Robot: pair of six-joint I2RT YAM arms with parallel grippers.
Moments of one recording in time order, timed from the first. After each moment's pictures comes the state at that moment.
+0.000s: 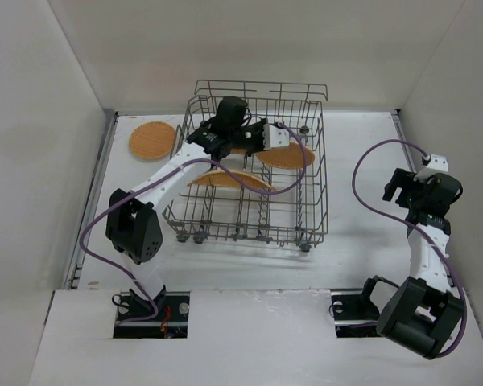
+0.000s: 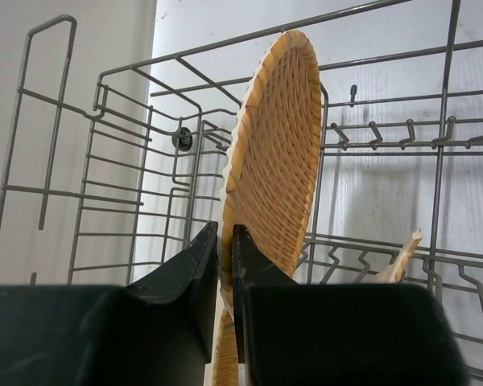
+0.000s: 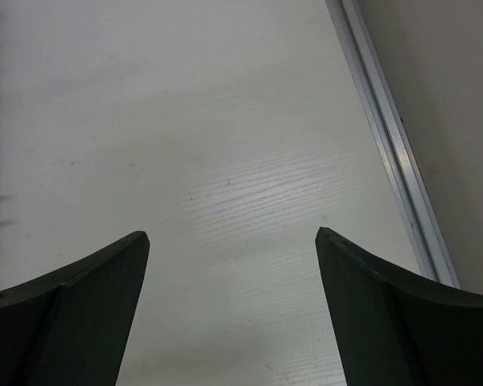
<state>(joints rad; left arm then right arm) -0.60 1.78 1.65 -0.36 0.58 0.91 -0.51 1.01 0.64 -0.10 -0.29 -0.06</state>
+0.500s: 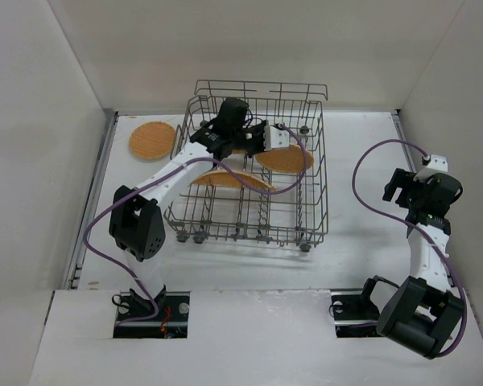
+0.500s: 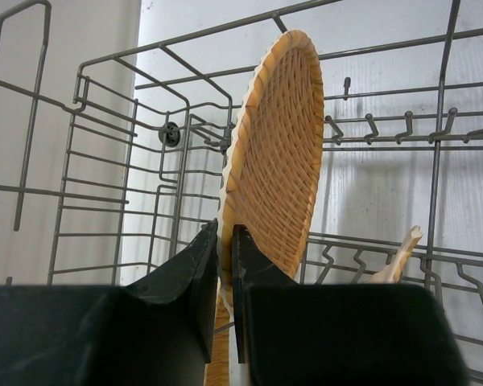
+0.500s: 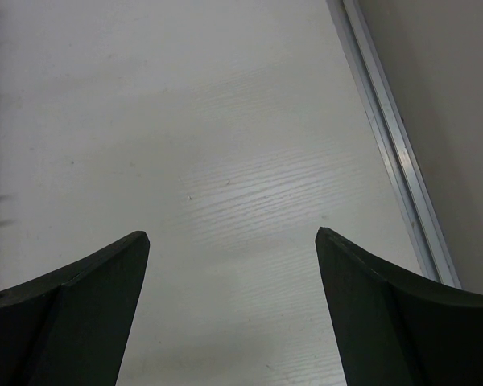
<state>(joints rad) -0.59 1.81 1.65 -0.36 0.59 0.91 -0.51 1.01 0.64 -0.10 -0.29 -0.06</state>
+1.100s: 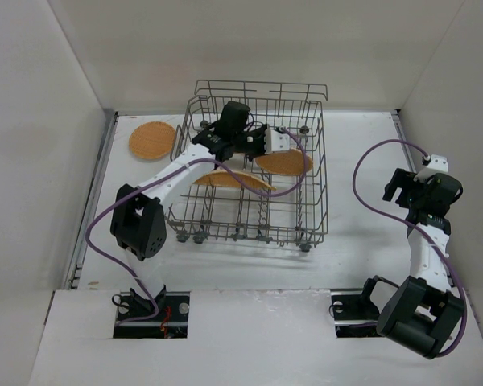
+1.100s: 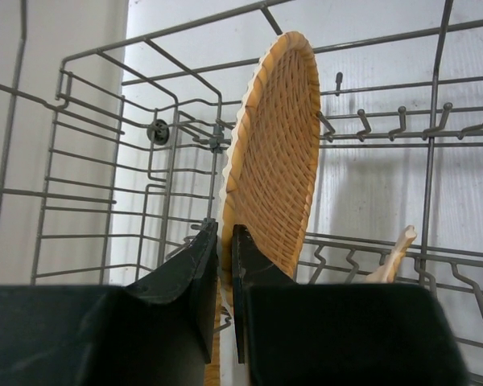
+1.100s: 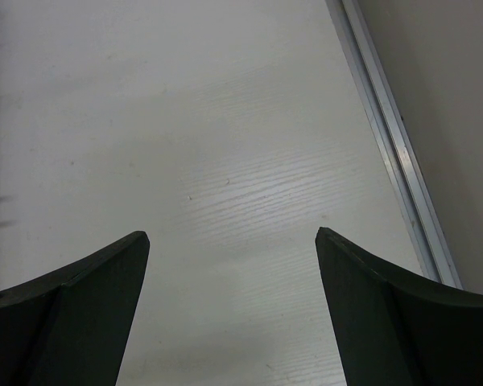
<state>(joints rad) -0.60 1.82 1.64 -0.36 0.60 0.91 -0.51 1.01 0.64 -0.10 -0.29 -0.05</state>
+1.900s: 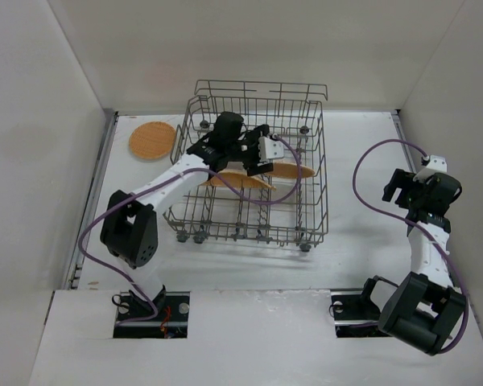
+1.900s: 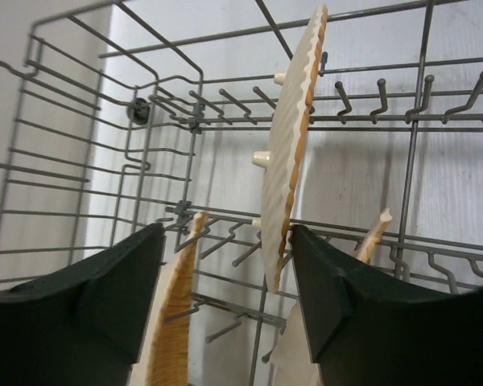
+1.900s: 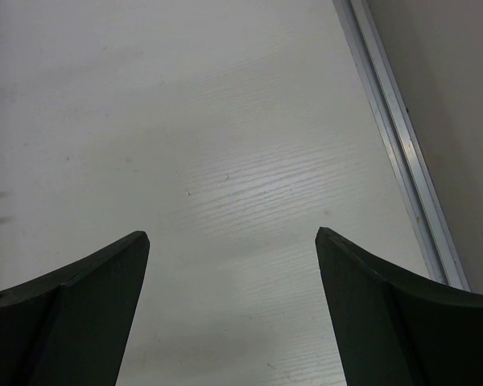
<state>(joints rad) -0.59 1.77 1.45 -0.23 0.58 0.86 -0.51 1.04 0.64 -0.11 -0.29 -0.05</state>
